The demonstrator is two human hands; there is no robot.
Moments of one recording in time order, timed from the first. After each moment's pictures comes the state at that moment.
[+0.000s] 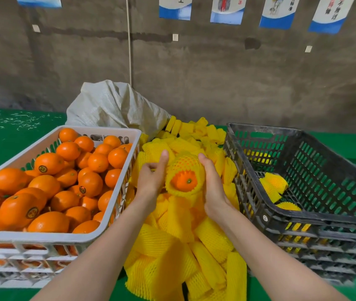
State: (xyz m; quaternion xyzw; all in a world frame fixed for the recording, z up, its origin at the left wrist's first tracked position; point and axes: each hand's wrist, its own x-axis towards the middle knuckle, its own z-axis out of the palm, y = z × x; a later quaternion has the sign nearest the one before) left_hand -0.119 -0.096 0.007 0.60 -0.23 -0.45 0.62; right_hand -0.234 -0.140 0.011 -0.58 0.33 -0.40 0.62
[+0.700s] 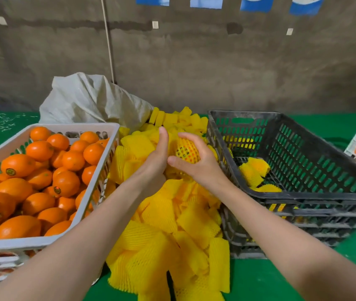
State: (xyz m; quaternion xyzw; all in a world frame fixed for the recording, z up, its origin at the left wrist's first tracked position) left_hand -0.163 -0.122 0.034 0.54 -0.37 -0.49 0.57; right_hand -0.275 -0.173 0.016 -0.76 0.25 -0.43 0.43
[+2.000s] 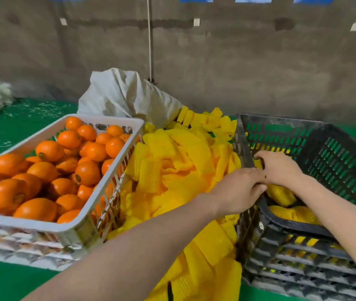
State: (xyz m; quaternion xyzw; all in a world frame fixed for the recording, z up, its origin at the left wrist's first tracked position) left_hand -0.256 -0.189 -0.009 0.56 -0.76 -0.10 0.32; right_hand -0.359 -0.310 0.009 -0.87 0.49 -0.05 0.00
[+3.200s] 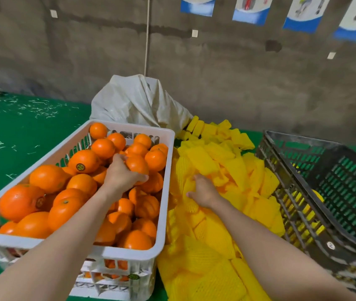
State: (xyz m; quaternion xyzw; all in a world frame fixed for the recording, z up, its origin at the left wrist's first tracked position) left_hand 0.086 -0.067 -0.034 0.79 -0.29 -0.22 0.50; right_hand -0.097 -0.211 -0.075 -0.90 0.42 -0.06 0.14
